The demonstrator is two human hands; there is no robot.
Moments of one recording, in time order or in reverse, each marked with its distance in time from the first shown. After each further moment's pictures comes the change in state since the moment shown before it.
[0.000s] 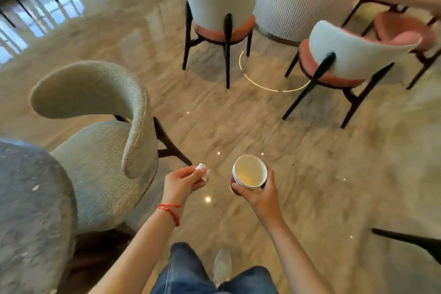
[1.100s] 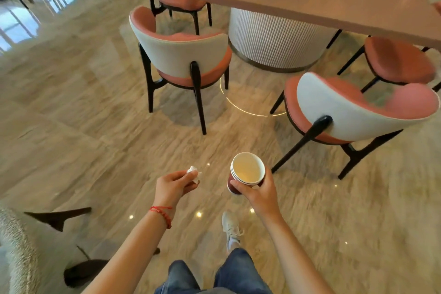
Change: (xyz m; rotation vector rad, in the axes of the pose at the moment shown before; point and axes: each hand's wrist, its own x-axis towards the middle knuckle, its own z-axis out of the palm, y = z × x) left_hand 0.392 0.210 0.243 0.018 -0.033 -0.012; right_hand 0.495 -0.083 -0.031 0.052 0.018 0.037
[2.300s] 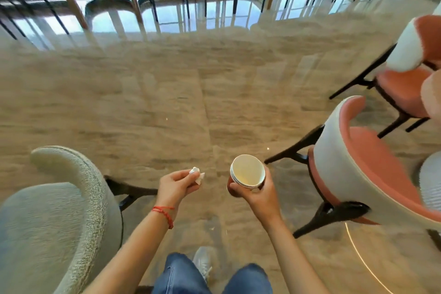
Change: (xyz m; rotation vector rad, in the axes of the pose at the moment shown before) left_hand 0.199 0.191 -0.250 -0.574 0.780 0.107; right_hand 0.255 -0.149 0.444 -0.141 -0.959 -0.188
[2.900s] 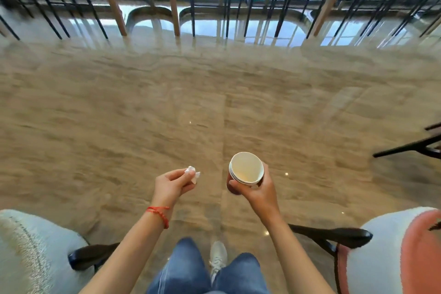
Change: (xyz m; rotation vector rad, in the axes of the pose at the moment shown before) left_hand 0.239 0.136 0.069 -0.154 0.195 0.051; right_hand 0.329 -0.035 0.064 -0.036 -0.222 -0.032
